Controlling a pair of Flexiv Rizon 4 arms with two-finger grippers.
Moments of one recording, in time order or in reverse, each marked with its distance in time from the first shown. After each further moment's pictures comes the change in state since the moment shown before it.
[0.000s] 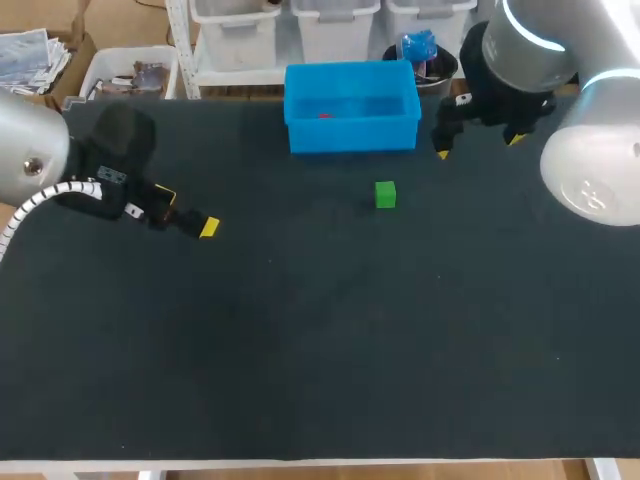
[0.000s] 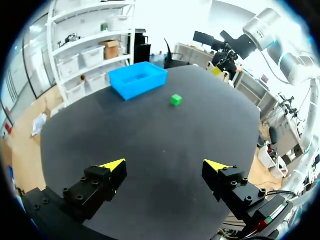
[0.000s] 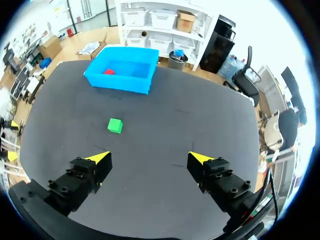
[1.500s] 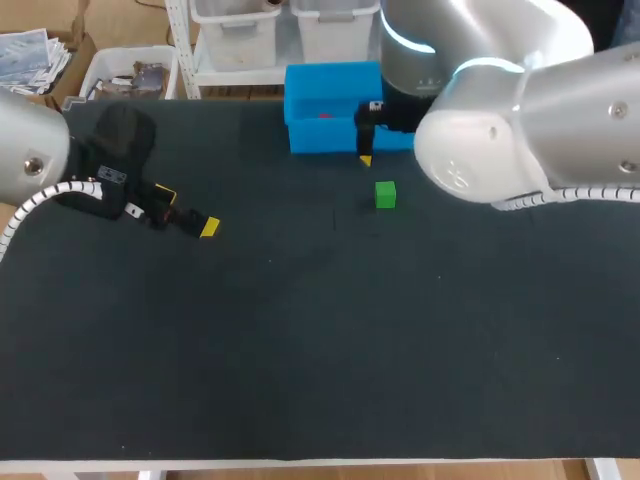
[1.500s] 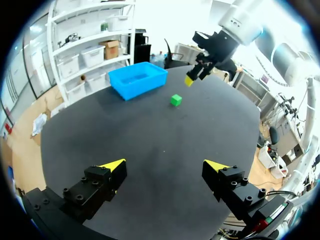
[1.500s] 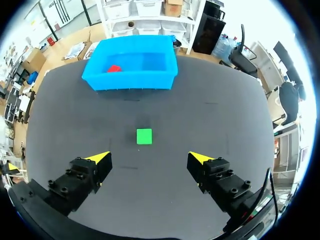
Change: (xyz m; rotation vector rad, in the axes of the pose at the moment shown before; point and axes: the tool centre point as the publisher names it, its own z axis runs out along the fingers) left arm 0.000 0.000 0.000 -0.001 0.001 0.000; right arm -0.025 0.088 0.056 0.021 0.094 0.175
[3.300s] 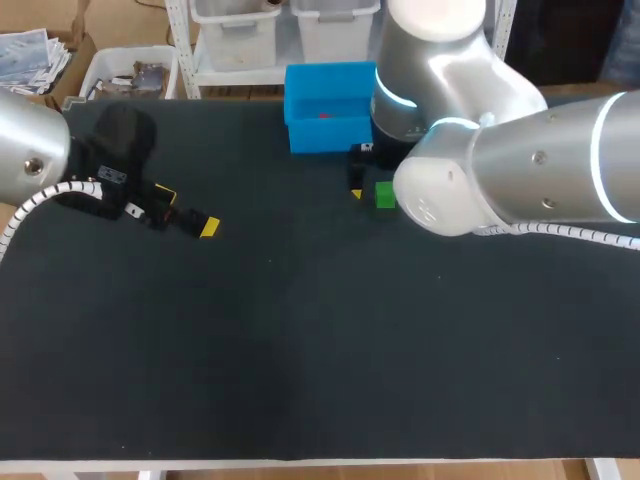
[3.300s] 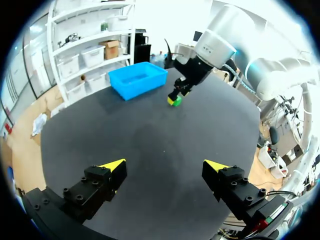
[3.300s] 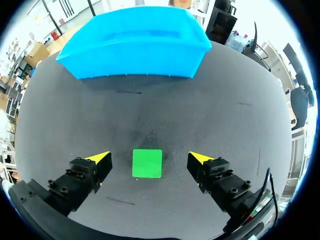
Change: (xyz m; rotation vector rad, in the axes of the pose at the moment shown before) left arm 0.000 0.000 0.000 0.000 0.000 0.000; right arm -0.007 0.007 0.105 -0.041 0.035 -0.039
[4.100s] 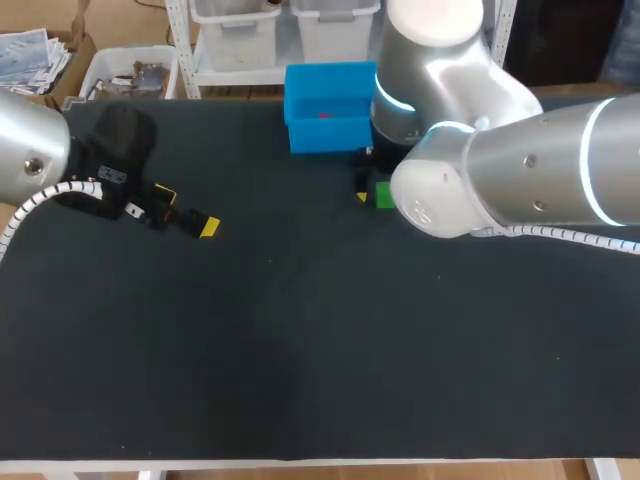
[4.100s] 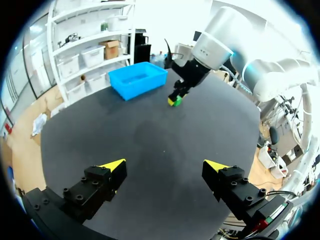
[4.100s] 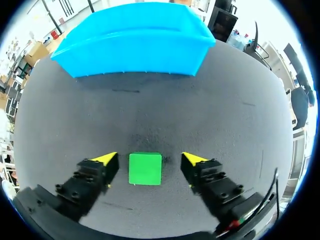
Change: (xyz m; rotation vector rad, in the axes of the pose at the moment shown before) left arm 0.000 0.000 0.000 0.000 0.000 0.000; right arm -0.001 0.000 0.011 0.000 0.006 -0.003
